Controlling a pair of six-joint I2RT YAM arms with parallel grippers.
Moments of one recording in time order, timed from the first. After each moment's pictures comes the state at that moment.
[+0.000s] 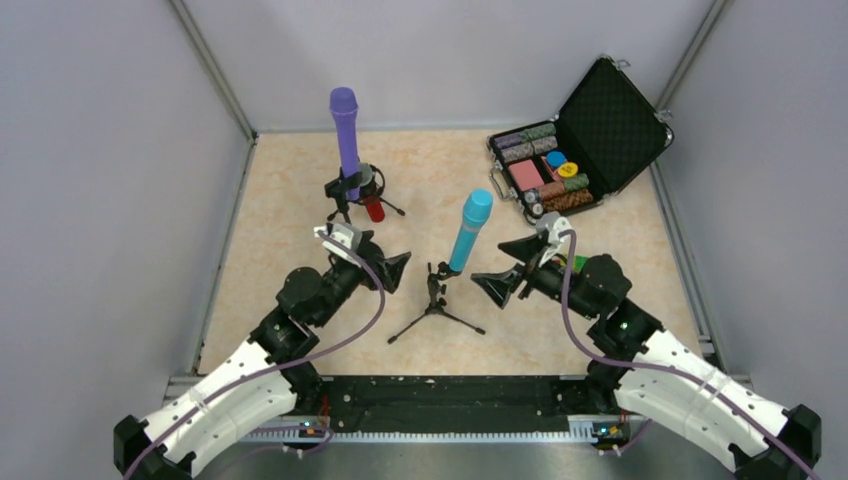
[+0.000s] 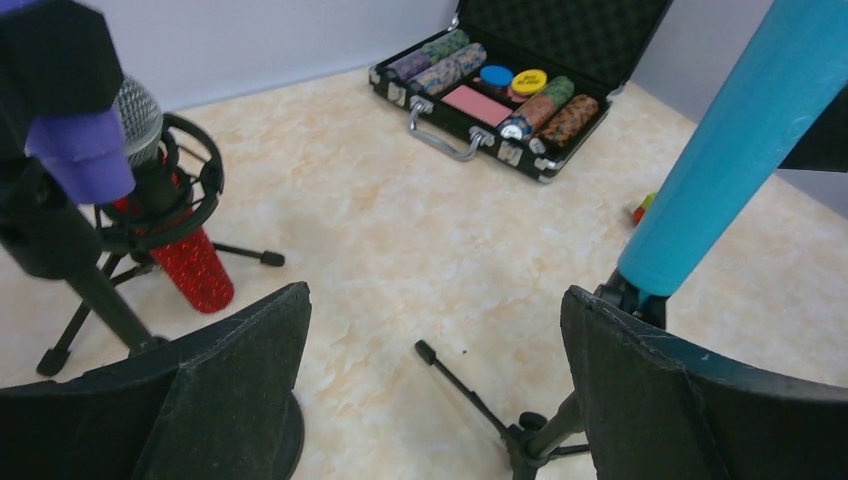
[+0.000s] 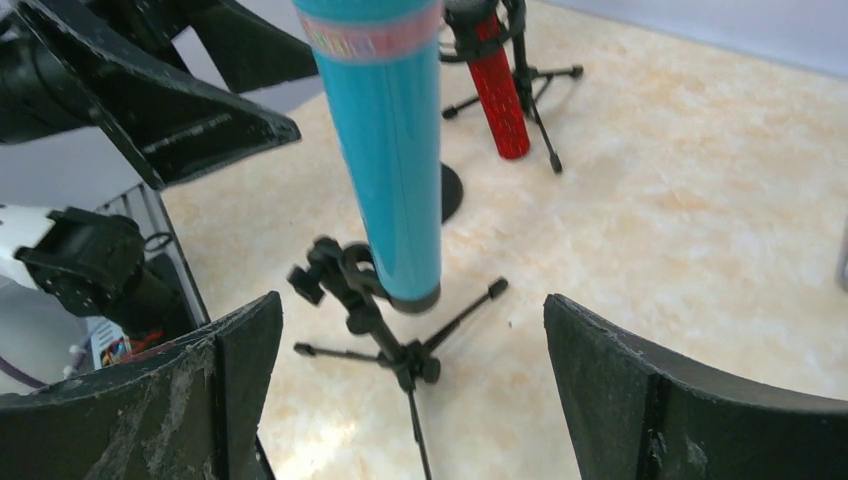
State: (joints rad) left arm -0.72 0.61 0.44 0.22 -0.09 -0.13; right arm 0.74 0.66 0.49 0.19 -0.22 0.23
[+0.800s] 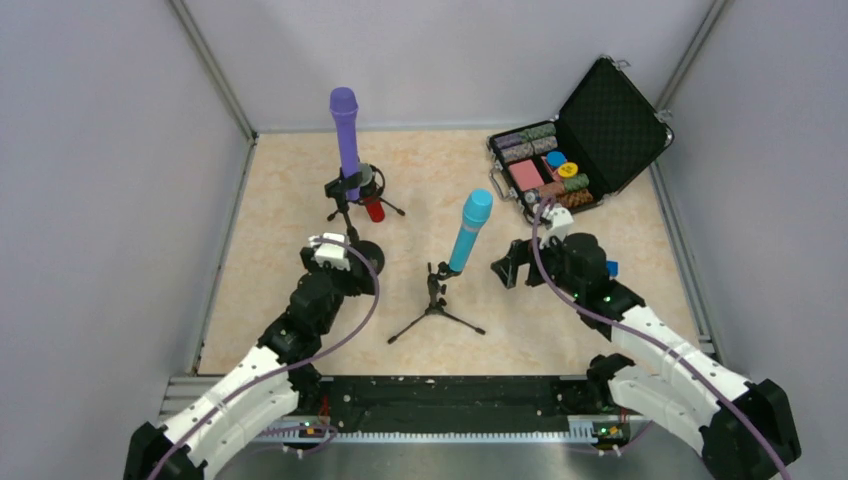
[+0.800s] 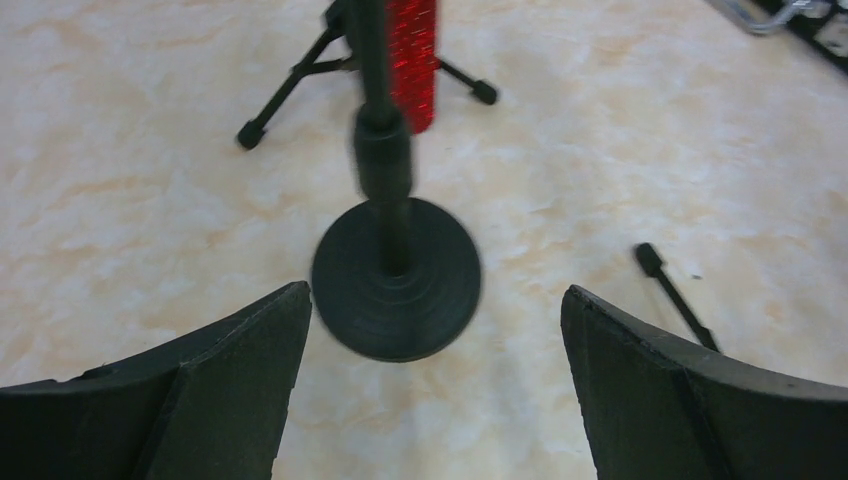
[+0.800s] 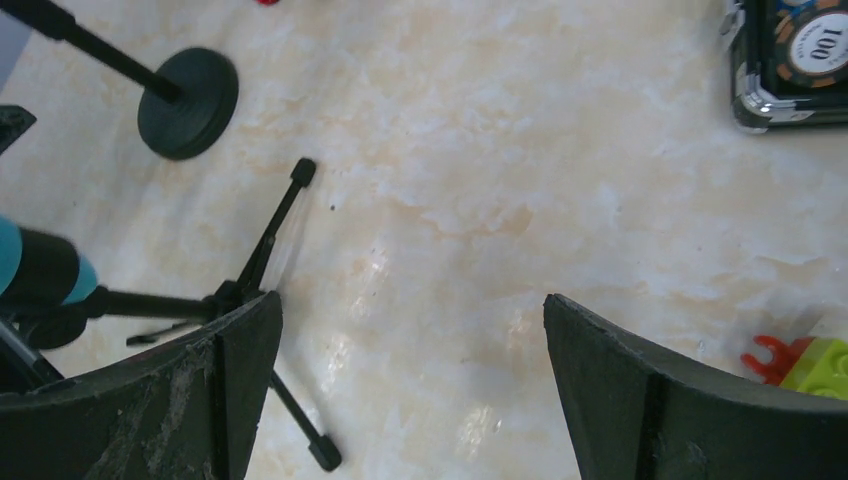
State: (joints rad) left arm -0.63 0.60 0.28 0.09 -0.39 -0.14; right arm 0.53 0.85 0.47 -0.04 -0.10 0.32
